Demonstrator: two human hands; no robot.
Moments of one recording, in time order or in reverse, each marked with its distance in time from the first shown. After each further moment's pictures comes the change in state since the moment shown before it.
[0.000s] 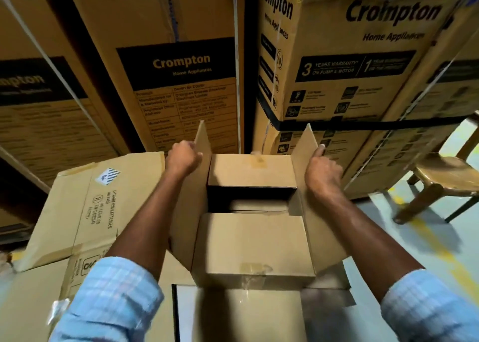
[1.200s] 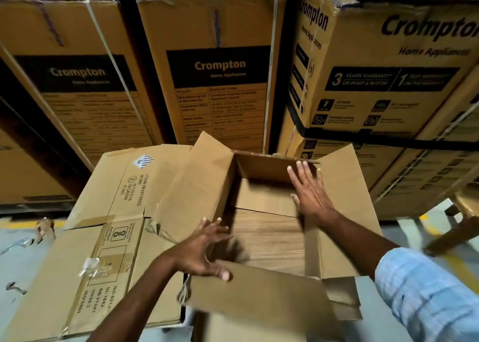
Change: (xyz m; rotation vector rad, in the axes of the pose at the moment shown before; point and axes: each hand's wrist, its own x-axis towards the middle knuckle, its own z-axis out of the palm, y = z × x) left_hand -0.215 -0.114 0.034 0.080 -0.615 0.434; right_hand -0.001 -0.001 0.103 -0.104 0.084 -0.744
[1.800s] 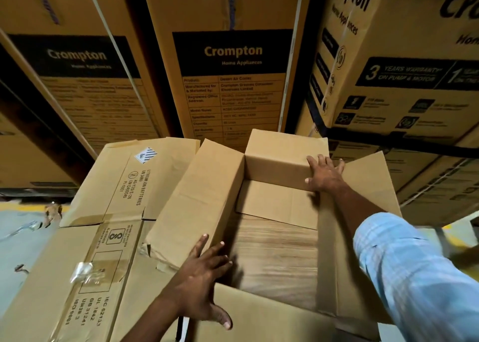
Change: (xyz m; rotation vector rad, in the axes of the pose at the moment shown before) left_hand 0.009 -0.018 0.045 0.447 0.140 0.133; right_hand 0.129 0.044 0.029 0.065 -0.307 0.227
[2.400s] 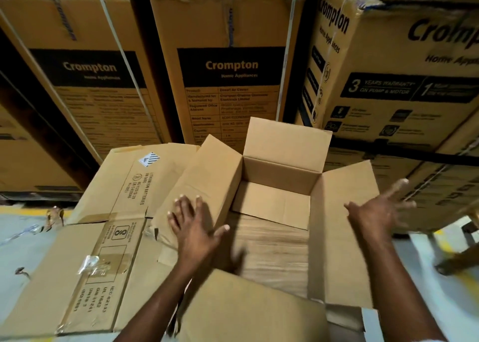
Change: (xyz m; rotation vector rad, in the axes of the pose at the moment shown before) left_hand 0.042 0.012 -0.043 -0.257 0.408 -0.876; right_hand -0.155 0.072 -0.003 0.531 0.427 0.809
